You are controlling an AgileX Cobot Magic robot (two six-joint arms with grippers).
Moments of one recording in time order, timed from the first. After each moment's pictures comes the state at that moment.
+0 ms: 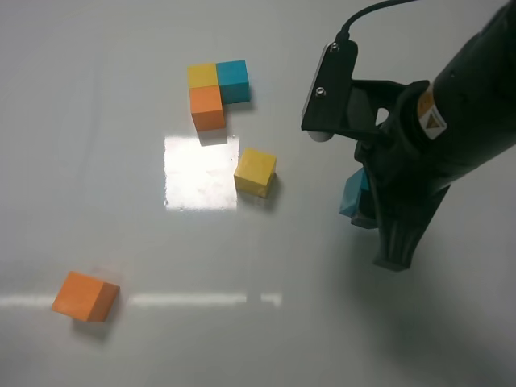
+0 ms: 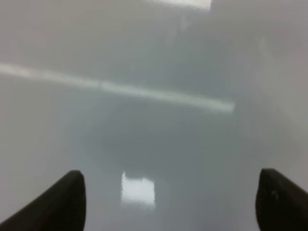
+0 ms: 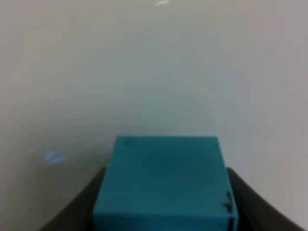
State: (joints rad) left arm 0.10 0.00 -0.50 0.02 1.05 -0.12; right arm 0.92 1.35 -1.34 -0.51 1.13 -0.34
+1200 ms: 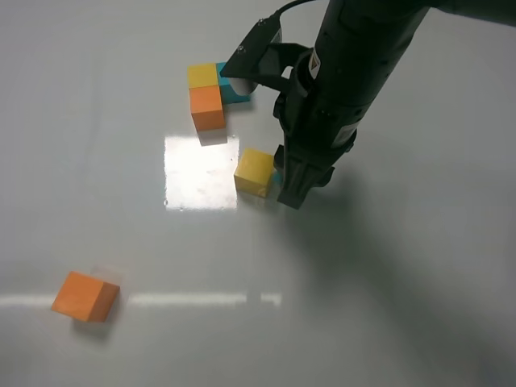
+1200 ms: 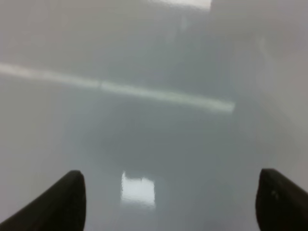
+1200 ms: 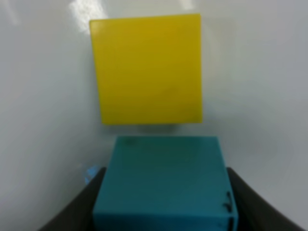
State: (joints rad) left arm 0.10 0.00 -0.50 0.02 1.05 -0.12; right arm 0.87 1.65 -1.72 -0.35 1.21 -0.36
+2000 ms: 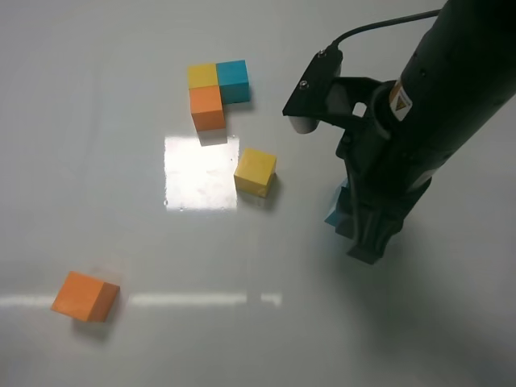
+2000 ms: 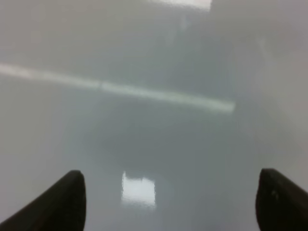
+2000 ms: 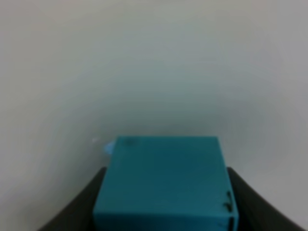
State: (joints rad) left arm 0.10 0.00 -0.50 0.02 1.05 -0.11; right arm 0.87 1.44 -1.42 -0.35 1.20 -0.30
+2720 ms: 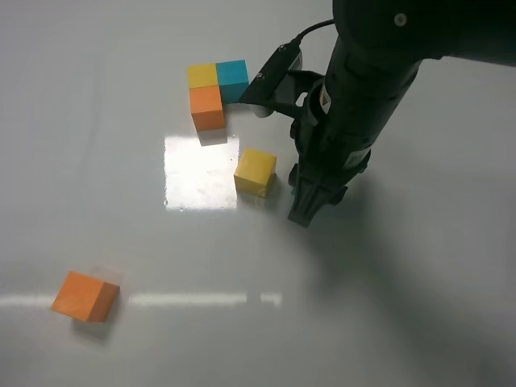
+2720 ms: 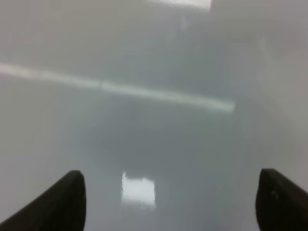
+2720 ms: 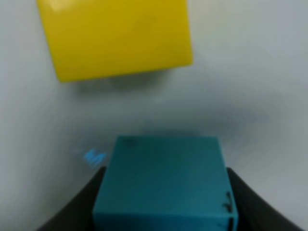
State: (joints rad) left arm 0.10 0.00 -0.50 0.02 1.05 -0.11; right arm 0.87 1.62 -1.59 -0.45 1.17 -0.20
